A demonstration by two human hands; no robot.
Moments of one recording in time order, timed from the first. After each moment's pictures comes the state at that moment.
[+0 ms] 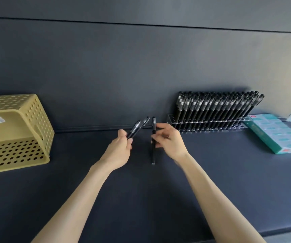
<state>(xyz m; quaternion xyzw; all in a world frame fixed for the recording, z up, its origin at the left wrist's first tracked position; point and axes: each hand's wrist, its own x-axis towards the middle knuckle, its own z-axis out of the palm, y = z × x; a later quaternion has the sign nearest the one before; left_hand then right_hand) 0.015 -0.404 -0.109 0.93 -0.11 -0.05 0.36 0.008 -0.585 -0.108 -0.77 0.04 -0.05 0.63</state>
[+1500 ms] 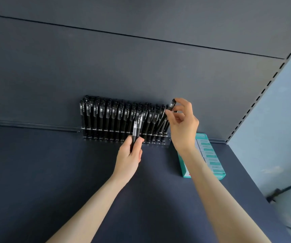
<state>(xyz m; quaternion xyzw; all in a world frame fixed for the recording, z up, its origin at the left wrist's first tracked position) -0.017 -0.755 -0.121 0.69 -0.01 0.03 0.73 0.027 -0.901 -0.057 -0.77 -0.05 -0.37 0.52</state>
